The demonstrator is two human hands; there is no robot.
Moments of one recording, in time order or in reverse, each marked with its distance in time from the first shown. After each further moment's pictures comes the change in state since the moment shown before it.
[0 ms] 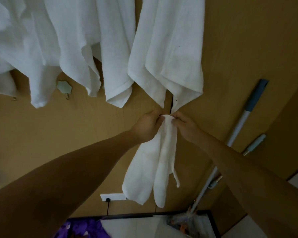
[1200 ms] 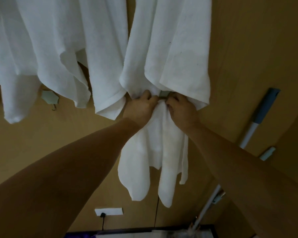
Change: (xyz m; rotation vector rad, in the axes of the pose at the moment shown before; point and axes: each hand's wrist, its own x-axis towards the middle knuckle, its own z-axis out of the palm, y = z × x) left_hand 0.078 -0.035 -0.022 0.699 0.124 0.097; right_hand 0.093 -0.015 -0.017 -0.812 0.404 -0.530
